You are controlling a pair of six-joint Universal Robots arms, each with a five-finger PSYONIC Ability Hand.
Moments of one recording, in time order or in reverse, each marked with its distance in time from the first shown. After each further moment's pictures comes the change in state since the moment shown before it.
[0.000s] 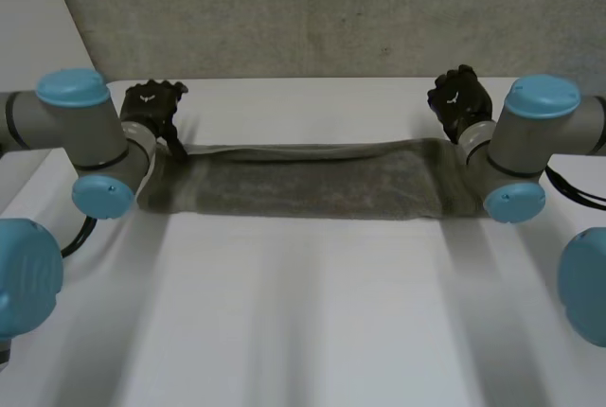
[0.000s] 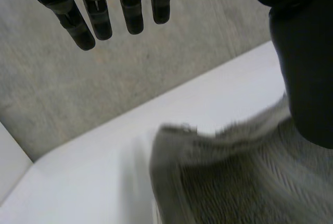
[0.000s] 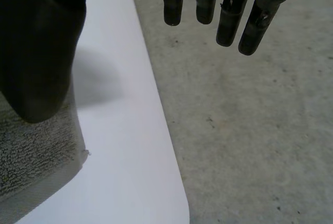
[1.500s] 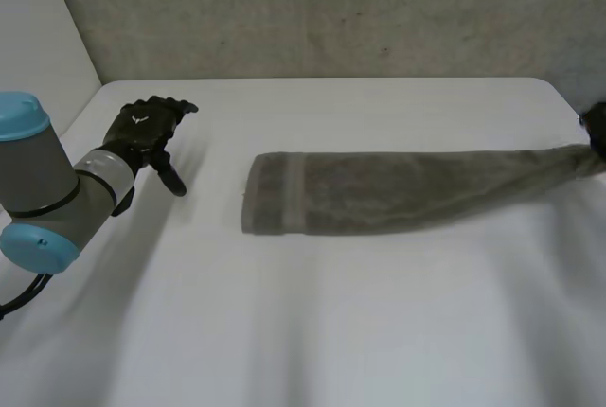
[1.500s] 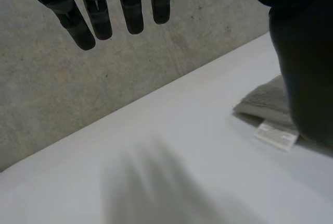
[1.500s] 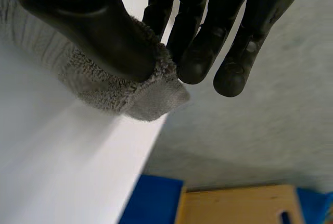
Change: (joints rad) left arm 0.058 0.458 -0.753 0.260 0.235 0.006; right arm -0.365 -0.307 0.384 0.076 0.008 0.062; left_hand -0.001 0.000 0.000 0.000 0.001; right_hand 1.084 1.057 1.095 1.083 1.103
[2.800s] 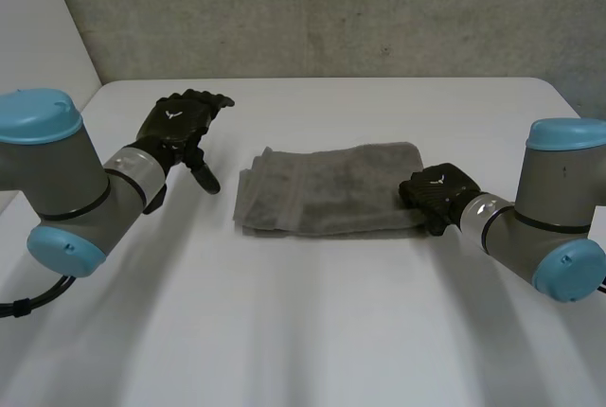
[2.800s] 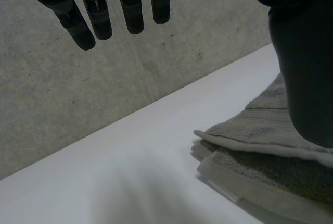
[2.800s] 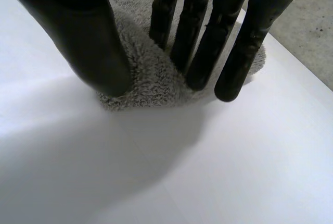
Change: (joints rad) left arm -0.110 0.012 0.019 0.003 -0.008 -0.055; right arm 0.361 -0.045 0.305 0.022 -0.244 0.351; left_hand -0.002 0.000 0.000 0.000 -0.001; right_hand -0.251 -0.229 -0.265 -0.265 -0.261
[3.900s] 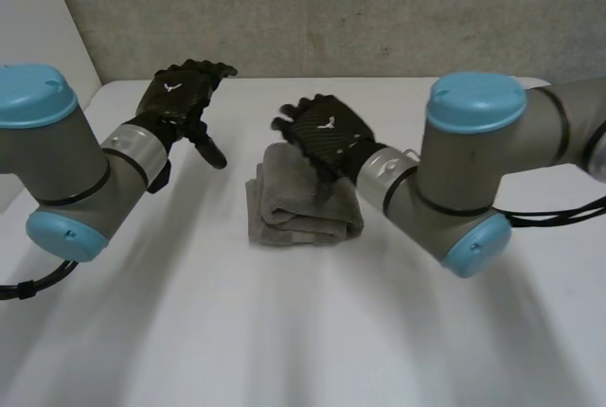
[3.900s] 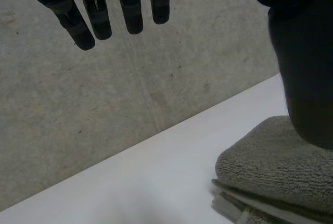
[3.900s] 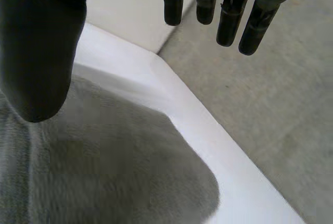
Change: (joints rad) left arm -0.036 0.033 0.060 0.002 -0.023 -0.071; right arm 0.312 0.010 -0.305 -0.046 -0.028 0.164; left_hand 0.000 0.000 0.000 0.000 0.000; right_hand -0.833 -0.823 -0.829 -0.817 -0.841
